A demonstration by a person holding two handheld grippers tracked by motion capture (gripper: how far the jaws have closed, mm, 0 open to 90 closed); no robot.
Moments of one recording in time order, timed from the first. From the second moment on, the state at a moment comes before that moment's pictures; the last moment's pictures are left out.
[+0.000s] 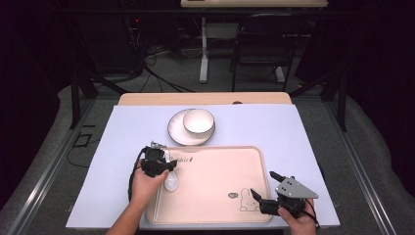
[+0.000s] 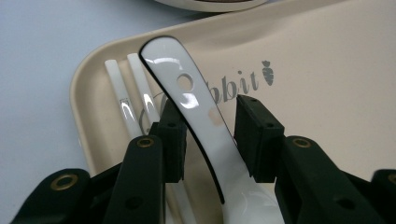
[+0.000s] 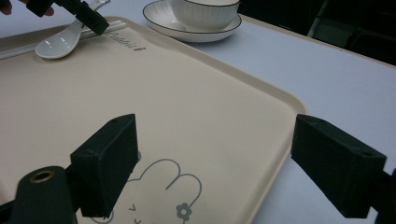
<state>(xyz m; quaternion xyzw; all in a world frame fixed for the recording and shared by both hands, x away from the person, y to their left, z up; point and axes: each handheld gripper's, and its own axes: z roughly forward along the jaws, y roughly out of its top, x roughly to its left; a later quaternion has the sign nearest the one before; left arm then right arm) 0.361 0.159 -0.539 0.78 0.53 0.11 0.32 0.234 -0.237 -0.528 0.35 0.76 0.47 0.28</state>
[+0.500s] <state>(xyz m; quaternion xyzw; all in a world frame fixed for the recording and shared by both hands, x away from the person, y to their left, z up) 0.361 0.159 -0.541 0.77 0.53 0.11 0.33 0.234 -0.237 -0.528 0.35 0.76 0.47 0.28</state>
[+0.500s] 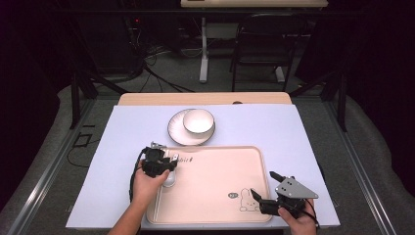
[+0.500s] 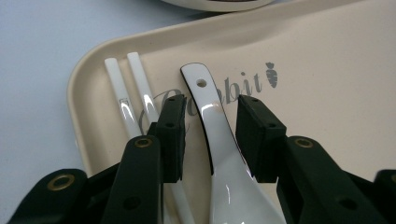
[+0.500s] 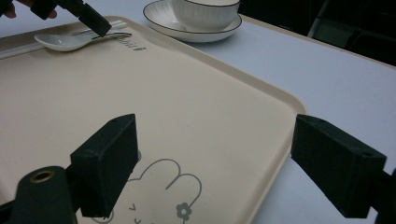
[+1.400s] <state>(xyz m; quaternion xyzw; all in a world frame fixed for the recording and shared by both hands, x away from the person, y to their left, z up) 0.356 0.156 -0.522 0.76 0.51 0.15 0.36 0.232 -0.238 -0.528 0.35 0.76 0.47 0.28</state>
